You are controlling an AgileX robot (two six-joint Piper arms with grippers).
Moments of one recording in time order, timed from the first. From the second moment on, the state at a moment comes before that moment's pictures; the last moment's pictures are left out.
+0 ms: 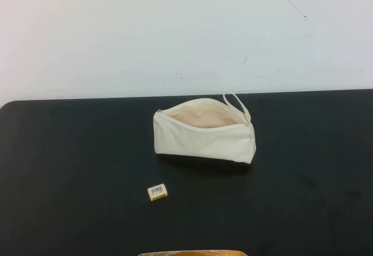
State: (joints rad) right arm 0.01 -0.01 0.03 -0.03 0.41 -0.03; left arm -0.05 -0.01 0.02 -0.03 0.37 -0.13
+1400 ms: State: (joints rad) right arm 0.01 -0.01 0.03 -0.03 0.41 -0.03; left arm -0.05 -0.01 0.03 -0.03 0.31 -0.13
